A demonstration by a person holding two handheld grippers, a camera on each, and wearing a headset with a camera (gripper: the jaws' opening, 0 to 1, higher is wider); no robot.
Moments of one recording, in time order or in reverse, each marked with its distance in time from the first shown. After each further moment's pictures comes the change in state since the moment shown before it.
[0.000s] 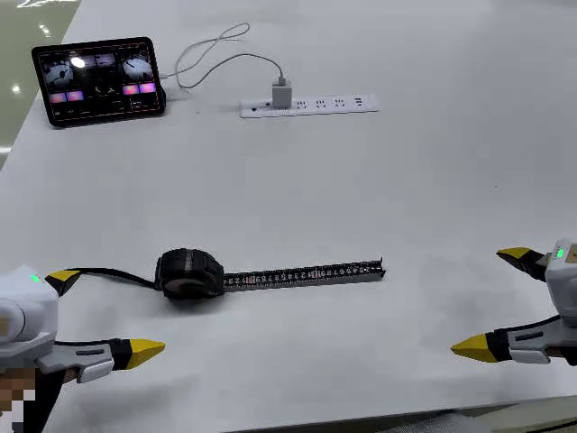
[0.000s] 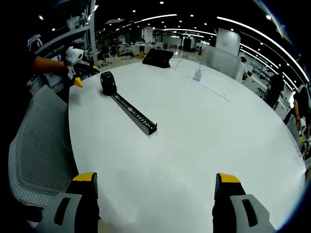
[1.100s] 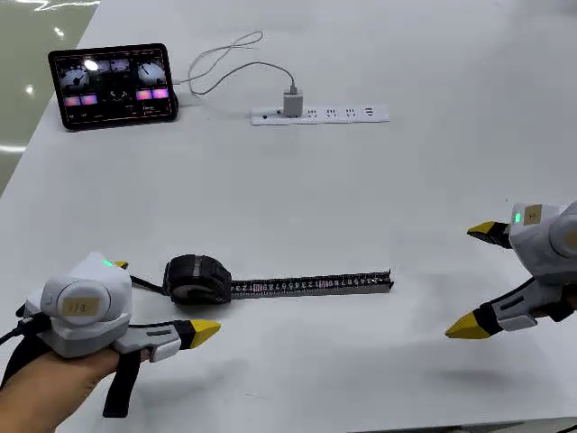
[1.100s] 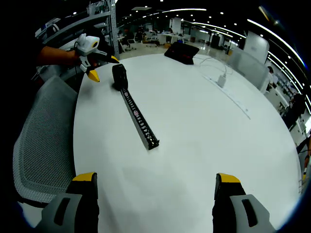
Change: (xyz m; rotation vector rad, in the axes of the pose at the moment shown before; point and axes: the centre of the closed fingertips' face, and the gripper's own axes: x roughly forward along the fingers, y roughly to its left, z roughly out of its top) left arm 0.036 -0.022 0.036 -0.074 -0.035 0.082; right arm 0.027 -0.012 0.040 -0.179 0.107 0.161
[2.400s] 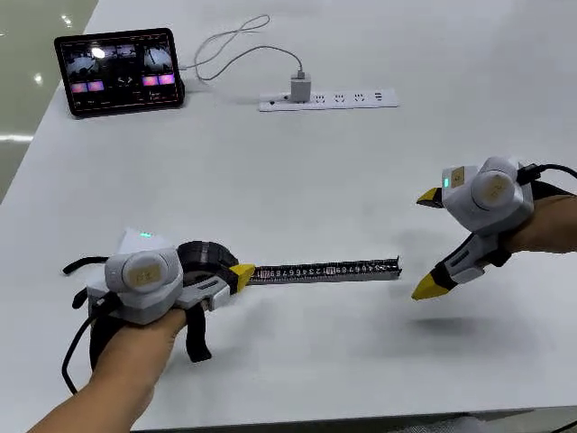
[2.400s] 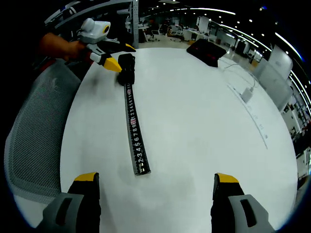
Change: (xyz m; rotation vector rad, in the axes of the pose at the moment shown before) left arm 0.028 0.016 0.028 -0.179 -0.162 0.258; right arm 0.060 -0.016 0.037 -0.186 0.068 0.102
